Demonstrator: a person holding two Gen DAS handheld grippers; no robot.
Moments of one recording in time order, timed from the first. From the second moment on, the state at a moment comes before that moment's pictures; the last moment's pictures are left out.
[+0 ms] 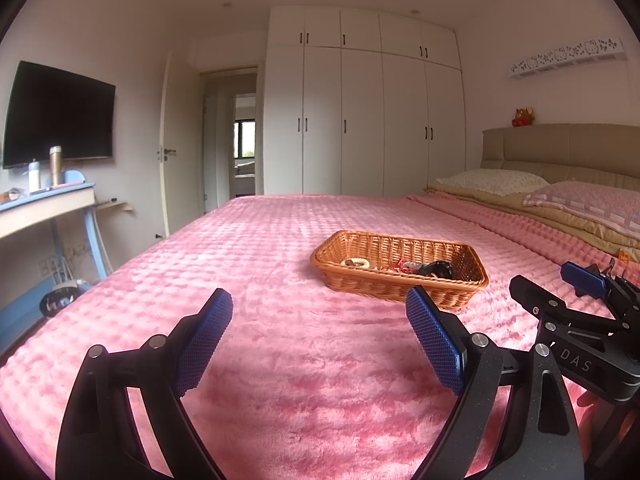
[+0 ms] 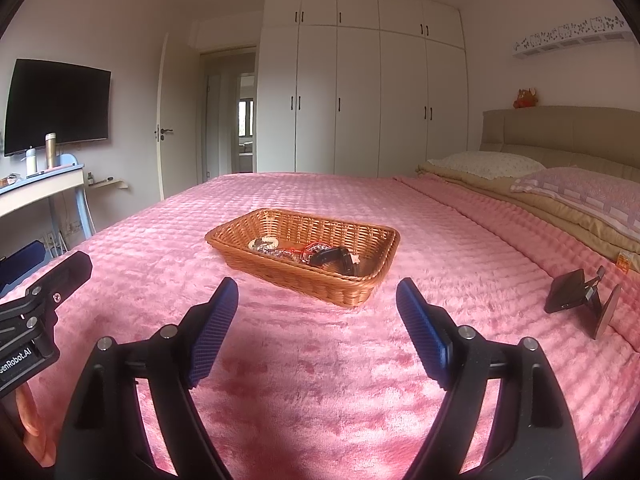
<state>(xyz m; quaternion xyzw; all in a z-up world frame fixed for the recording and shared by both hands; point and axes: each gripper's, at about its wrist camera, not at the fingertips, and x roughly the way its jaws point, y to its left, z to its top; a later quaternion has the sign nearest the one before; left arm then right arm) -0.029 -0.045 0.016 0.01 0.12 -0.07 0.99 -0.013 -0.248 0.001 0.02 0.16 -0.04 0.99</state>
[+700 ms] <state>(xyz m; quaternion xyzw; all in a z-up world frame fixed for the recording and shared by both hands) -0.031 -0.048 0.014 0.02 0.11 -0.06 0.99 -0.015 -0.249 0.000 0.02 0.16 -0.04 0.99</state>
